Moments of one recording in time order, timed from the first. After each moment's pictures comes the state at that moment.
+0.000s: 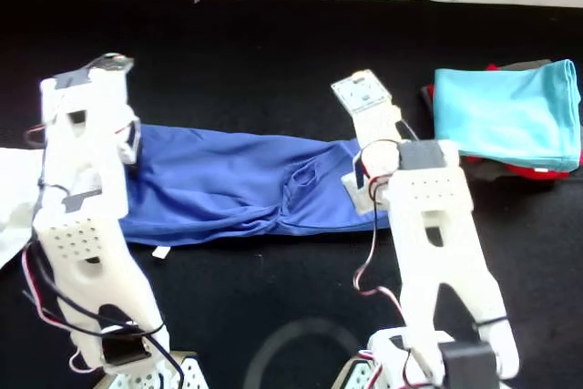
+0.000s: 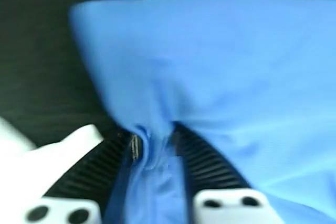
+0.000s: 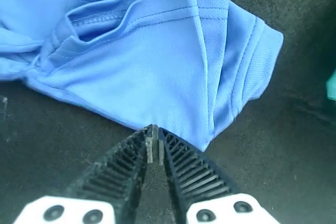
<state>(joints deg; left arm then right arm) -18.5 43.4 -23.5 81.5 -13.7 -12.8 -23.2 28.6 72.7 20.4</state>
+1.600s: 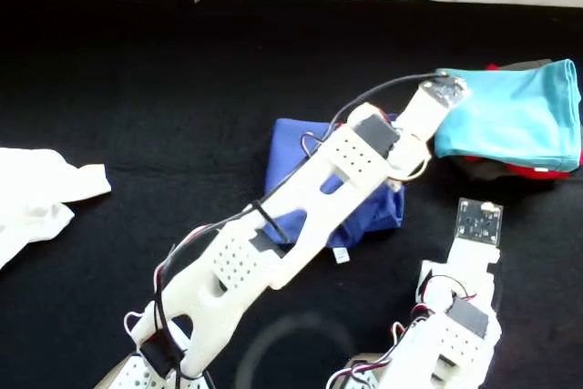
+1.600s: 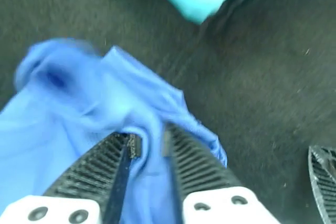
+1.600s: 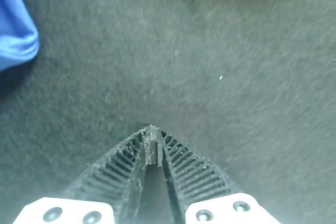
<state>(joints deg) 40.7 54.0 -62.1 74.1 0.0 27.3 -73.9 95.1 43.0 20.4</state>
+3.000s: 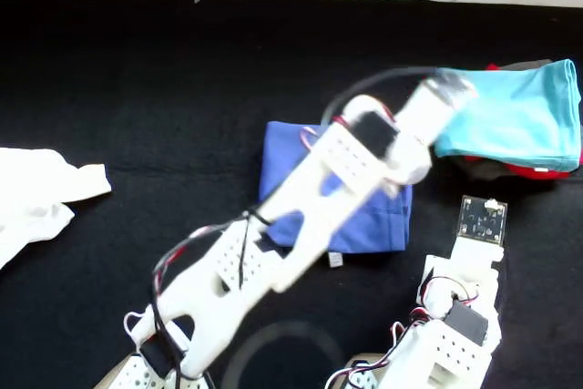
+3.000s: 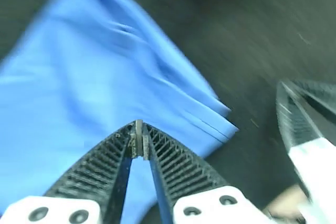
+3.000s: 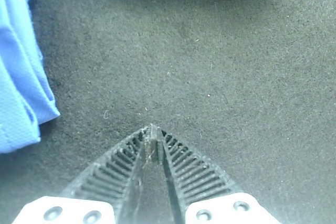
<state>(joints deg) 39.1 56.7 -79.7 95.2 0.1 27.3 -80.5 95.2 45.7 20.4</state>
